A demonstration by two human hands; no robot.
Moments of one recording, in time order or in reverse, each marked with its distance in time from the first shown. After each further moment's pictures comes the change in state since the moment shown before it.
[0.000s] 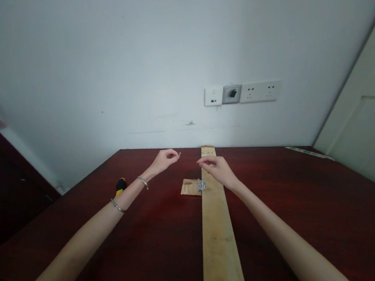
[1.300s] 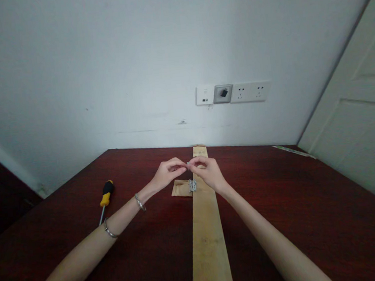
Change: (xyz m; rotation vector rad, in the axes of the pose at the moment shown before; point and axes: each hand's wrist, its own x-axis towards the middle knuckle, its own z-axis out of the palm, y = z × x) left_hand -0.033 0.049 0.042 -0.469 -0.055 0.151; right_hand -0.008 -0.011 0.006 0.154 0.081 -0.011
